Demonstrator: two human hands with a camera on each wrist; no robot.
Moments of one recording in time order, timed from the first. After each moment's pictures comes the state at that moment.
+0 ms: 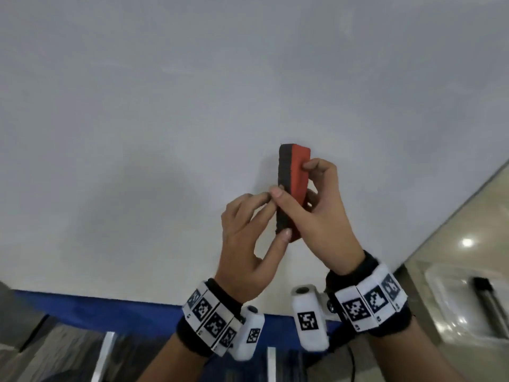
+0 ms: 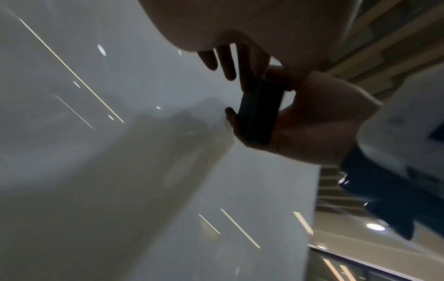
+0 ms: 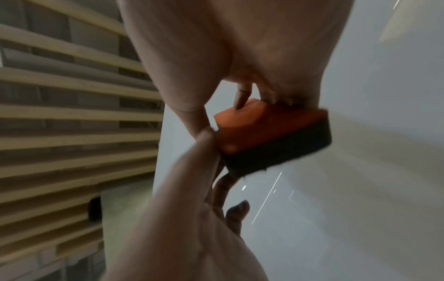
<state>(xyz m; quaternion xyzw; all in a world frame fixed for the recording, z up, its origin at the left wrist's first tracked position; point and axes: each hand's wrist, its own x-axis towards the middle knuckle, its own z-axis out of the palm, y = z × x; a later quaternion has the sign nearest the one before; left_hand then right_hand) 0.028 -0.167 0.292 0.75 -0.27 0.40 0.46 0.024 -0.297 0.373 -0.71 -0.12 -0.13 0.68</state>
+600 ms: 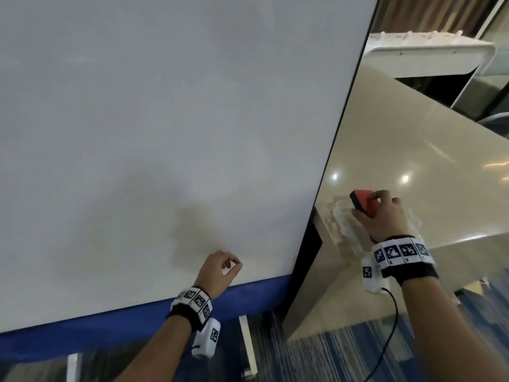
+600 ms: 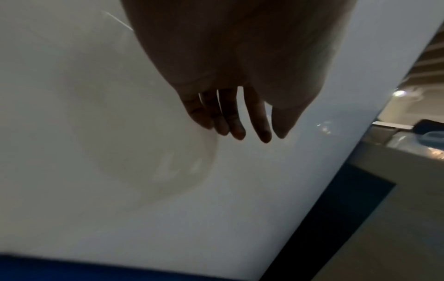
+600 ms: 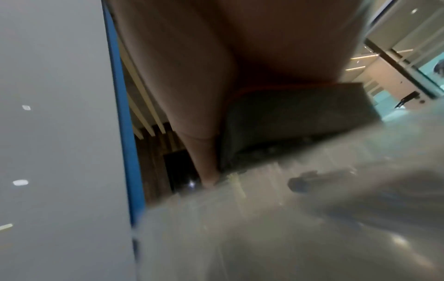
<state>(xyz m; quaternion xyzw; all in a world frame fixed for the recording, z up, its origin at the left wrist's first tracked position) 0.045 -0.261 0.065 0.89 -0.23 -0.06 0.38 -0.039 -0.642 0.238 -0.89 0.33 -0.12 0.28</state>
